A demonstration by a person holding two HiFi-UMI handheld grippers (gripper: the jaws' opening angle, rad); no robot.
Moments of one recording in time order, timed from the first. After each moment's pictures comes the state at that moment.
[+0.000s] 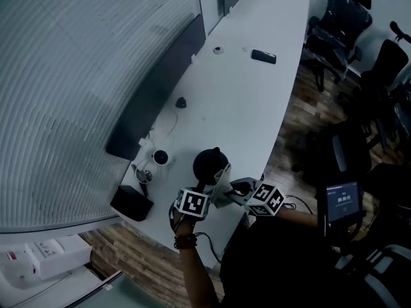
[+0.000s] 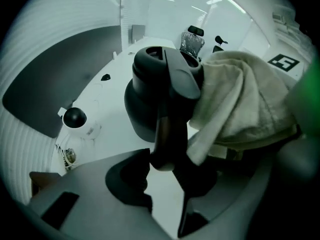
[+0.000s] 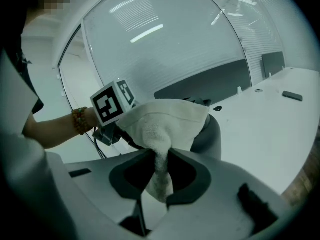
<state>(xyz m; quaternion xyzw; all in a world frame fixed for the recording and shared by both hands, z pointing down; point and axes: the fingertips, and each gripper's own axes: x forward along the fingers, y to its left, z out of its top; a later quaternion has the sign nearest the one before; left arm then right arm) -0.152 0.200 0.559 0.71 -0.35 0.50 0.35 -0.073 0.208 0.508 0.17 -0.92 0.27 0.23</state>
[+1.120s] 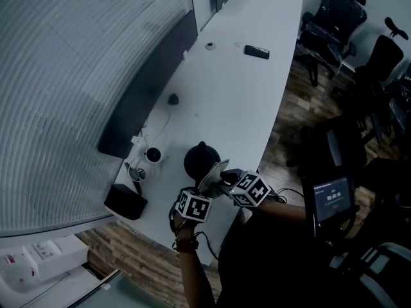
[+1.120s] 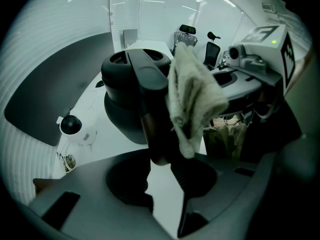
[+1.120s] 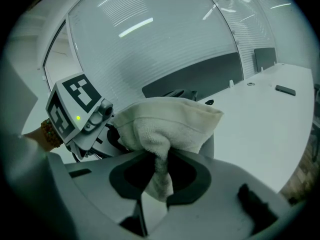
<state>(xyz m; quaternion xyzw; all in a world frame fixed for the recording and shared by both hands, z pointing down) -0.136 0.213 0.565 0.73 -0.34 0.51 0.31 -0.091 0.183 0.539 0.21 -0.89 0.30 0.26</state>
